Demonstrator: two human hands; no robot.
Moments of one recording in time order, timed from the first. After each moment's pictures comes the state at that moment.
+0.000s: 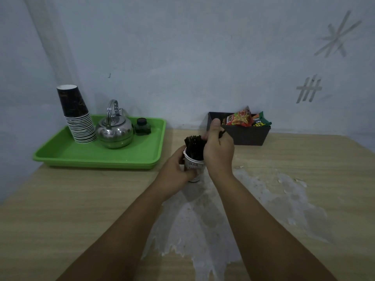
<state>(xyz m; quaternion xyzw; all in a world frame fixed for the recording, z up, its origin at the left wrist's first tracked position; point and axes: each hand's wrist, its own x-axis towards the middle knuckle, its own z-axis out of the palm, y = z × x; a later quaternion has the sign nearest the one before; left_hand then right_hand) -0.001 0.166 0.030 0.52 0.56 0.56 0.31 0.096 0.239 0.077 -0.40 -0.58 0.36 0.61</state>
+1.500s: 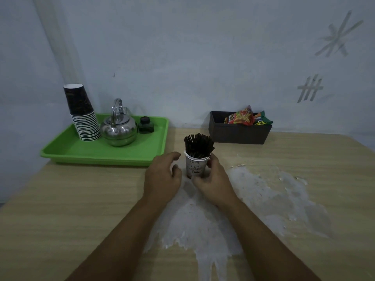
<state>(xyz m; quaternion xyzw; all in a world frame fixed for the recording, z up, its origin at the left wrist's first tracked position) -0.012 0.135 0.014 0.54 0.68 0.50 -0.06 0.135 0.213 0.001 -0.40 -0.77 0.36 0.35</state>
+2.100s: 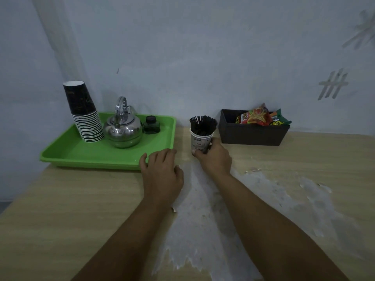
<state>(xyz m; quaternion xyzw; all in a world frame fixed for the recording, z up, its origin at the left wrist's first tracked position) -0.047 0.159 -0.001 0.51 0.78 0.30 -0.19 0.056 0.289 0.009 -0.55 -0.73 0.23 0.34</state>
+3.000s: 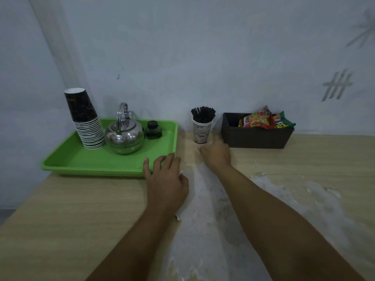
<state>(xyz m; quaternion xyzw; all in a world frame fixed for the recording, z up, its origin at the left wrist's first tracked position) -0.044 0.158 0.003 0.52 0.80 0.25 -0.17 0.039 0.321 0.020 -0.55 -0.73 0.25 0.32</state>
